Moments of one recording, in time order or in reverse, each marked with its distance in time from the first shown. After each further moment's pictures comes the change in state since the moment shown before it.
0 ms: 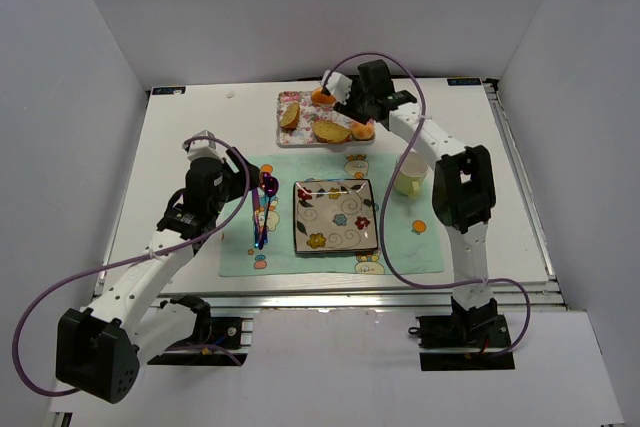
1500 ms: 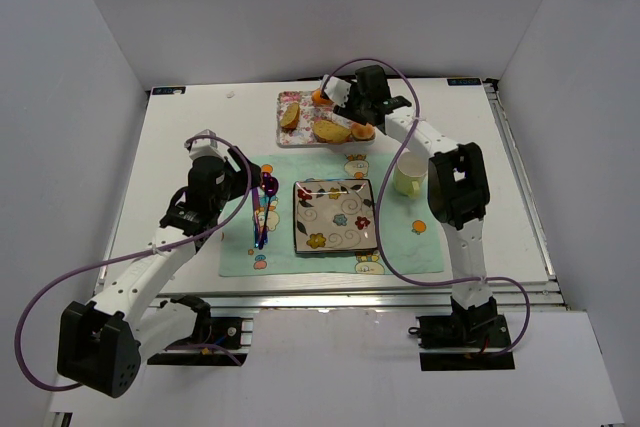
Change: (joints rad) left arm 0.000 0.032 0.000 0.028 0.001 -0.007; right arm 0.000 0.063 -0.015 0.103 0.063 -0.055
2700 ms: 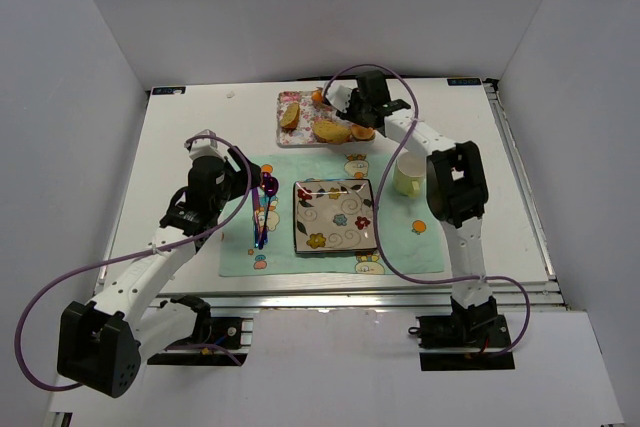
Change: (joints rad) left arm 0.000 0.000 0.000 0.000 0.000 0.000; right arm -0.007 0.030 -0.015 -0.002 -0.003 -0.010
